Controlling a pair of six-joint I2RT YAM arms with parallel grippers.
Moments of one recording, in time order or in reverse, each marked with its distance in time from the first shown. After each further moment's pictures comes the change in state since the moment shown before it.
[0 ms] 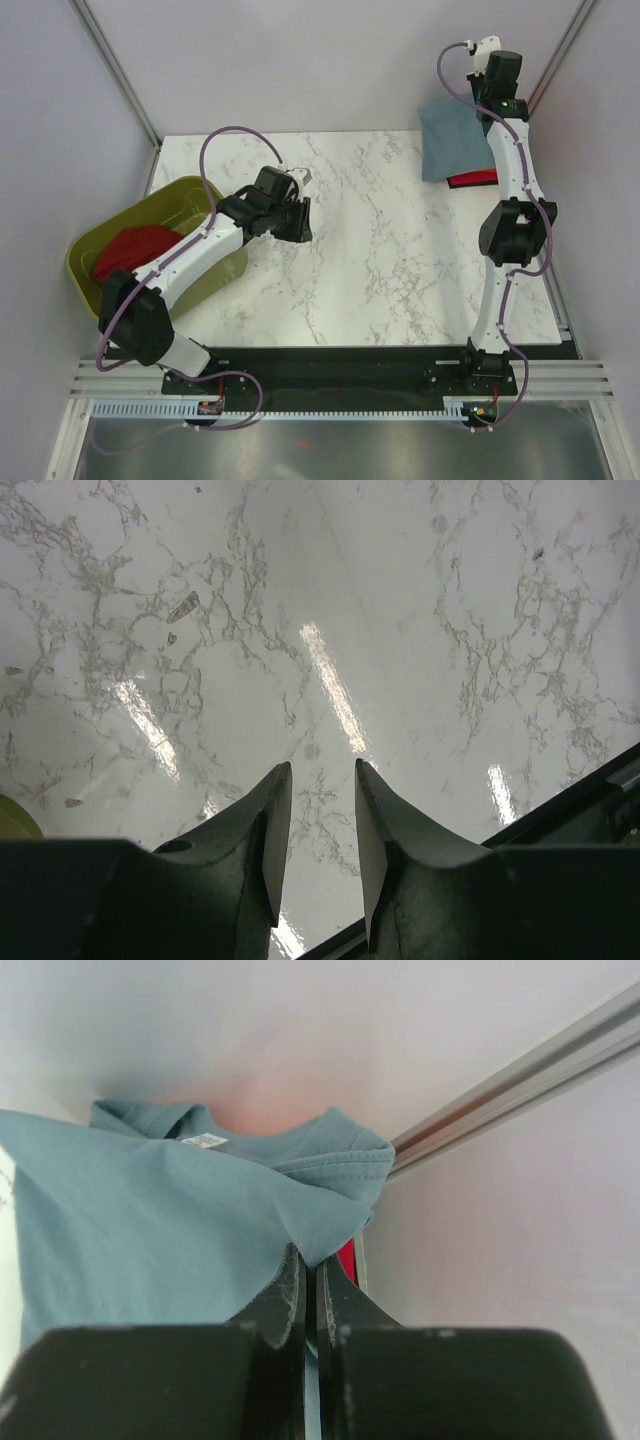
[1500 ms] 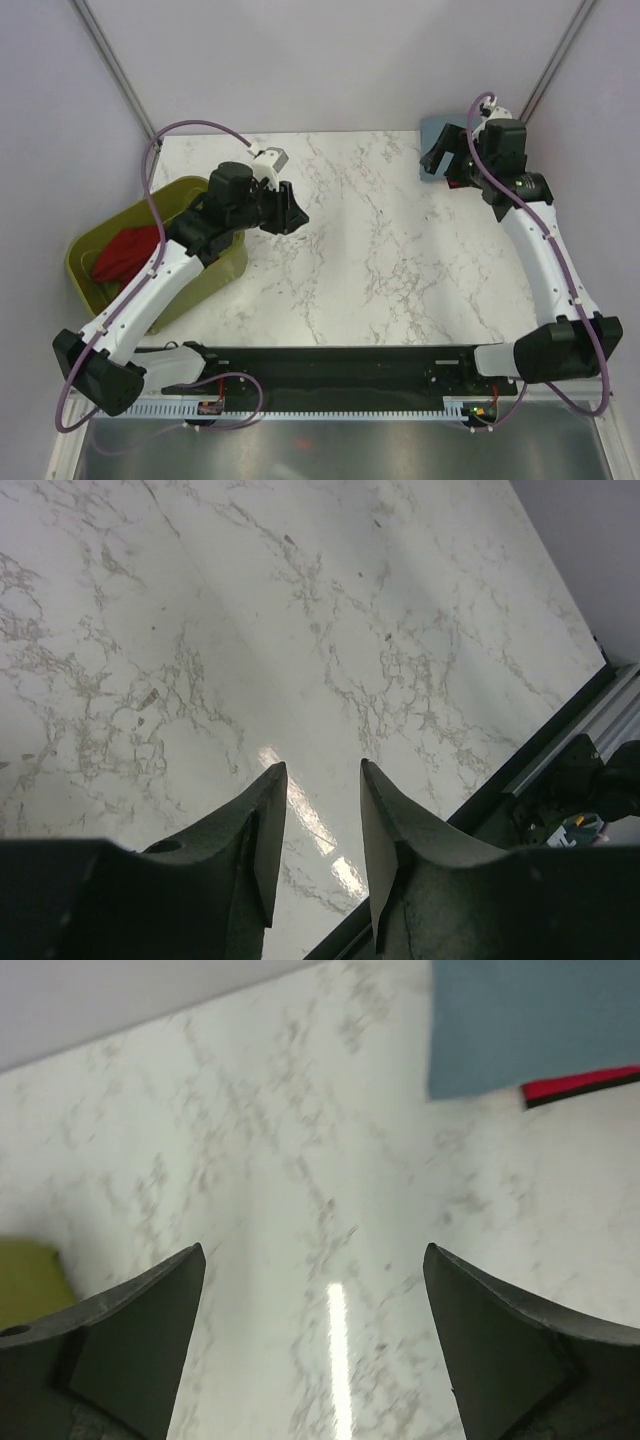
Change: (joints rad) left arm 0.027 -0.272 -0.011 0.076 0.110 0.000; right arm 0.115 -0.858 -0.922 -0.067 -0.294 0.808
